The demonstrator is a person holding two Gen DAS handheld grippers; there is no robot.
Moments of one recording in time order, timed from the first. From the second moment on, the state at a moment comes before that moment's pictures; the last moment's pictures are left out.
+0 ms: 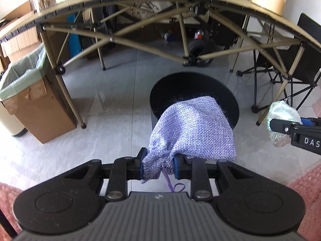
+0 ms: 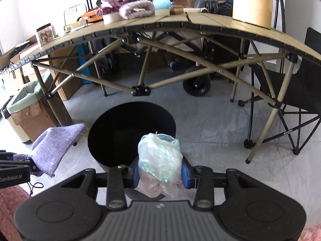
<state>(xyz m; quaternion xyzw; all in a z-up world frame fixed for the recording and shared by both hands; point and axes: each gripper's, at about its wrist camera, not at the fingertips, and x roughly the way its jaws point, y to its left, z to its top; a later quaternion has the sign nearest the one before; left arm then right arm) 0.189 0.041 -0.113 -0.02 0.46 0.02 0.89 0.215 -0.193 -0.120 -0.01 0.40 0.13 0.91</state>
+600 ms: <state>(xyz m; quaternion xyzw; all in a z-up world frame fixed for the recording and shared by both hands) 0.217 0.066 -0.141 -0.04 0.50 0.05 0.86 0.248 -0.178 -0.143 -0.02 0.44 0.13 0.89</state>
